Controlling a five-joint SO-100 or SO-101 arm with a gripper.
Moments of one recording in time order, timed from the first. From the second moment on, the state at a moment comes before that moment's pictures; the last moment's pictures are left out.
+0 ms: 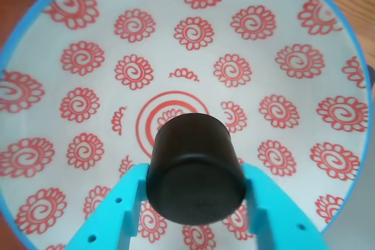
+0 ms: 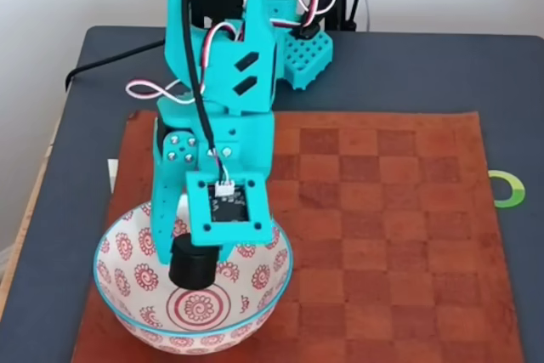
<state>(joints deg) 3.9 79.5 91.1 61.5 71.7</state>
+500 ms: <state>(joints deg) 3.7 83.6 89.4 70.4 72.2</state>
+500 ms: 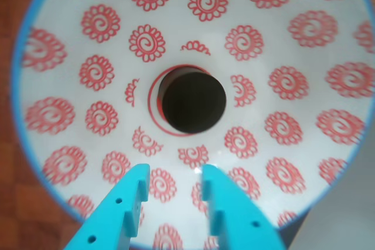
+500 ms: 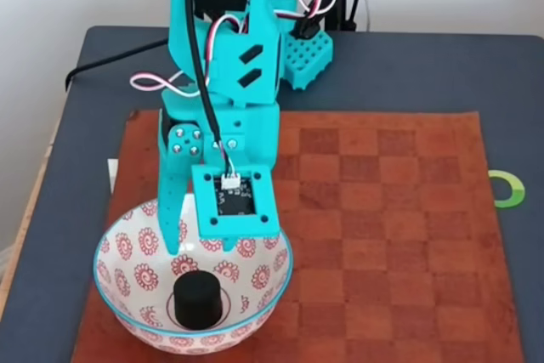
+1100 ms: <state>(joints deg) -2.3 106.0 89.4 92.2 77.2</state>
